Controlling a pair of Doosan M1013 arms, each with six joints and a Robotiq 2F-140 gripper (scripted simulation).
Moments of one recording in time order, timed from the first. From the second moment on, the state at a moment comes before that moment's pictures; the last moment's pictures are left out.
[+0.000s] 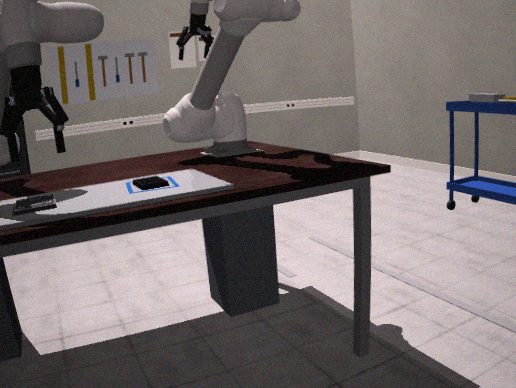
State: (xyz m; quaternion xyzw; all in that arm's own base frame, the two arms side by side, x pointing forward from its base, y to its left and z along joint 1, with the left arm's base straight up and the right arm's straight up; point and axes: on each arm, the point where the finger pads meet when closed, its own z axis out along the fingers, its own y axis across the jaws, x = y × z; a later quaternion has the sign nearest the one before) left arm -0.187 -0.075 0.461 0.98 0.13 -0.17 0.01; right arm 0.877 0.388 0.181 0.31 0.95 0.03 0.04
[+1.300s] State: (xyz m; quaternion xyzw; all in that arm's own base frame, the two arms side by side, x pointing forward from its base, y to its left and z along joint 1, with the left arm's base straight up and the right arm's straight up) left arm -0.187 -0.075 0.461 0.98 0.13 -0.17 0.01; right arm 0.808 0.537 0.149 0.74 0.68 0.03 0.01
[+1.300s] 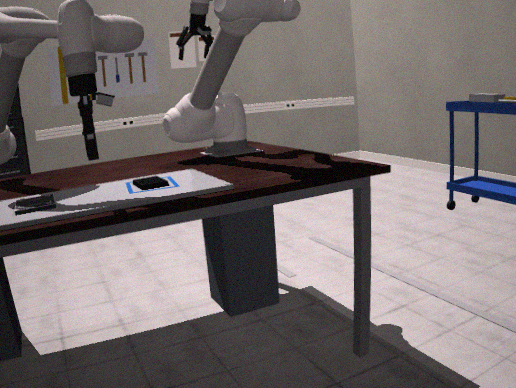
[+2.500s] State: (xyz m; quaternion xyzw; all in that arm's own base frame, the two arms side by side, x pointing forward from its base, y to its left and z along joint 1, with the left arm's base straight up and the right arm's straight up) left arm -0.187 -0.075 0.461 0.98 0.13 -0.17 0.01; right arm 0.719 0.664 0.118 0.97 0.26 0.01 0.00
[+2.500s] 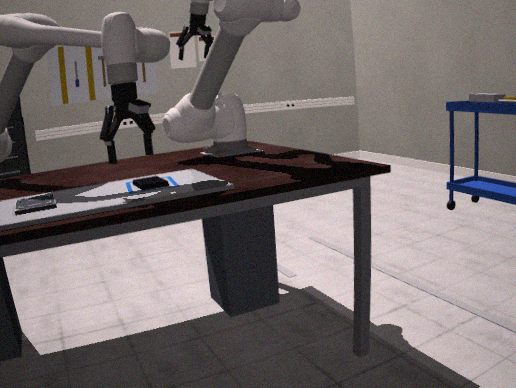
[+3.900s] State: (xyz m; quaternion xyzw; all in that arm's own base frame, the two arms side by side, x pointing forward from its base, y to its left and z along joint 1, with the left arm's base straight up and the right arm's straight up) left arm -0.187 -0.075 0.461 0.98 0.13 -0.17 0.01; right arm 0.665 0.723 0.091 1.00 0.01 0.00 0.00
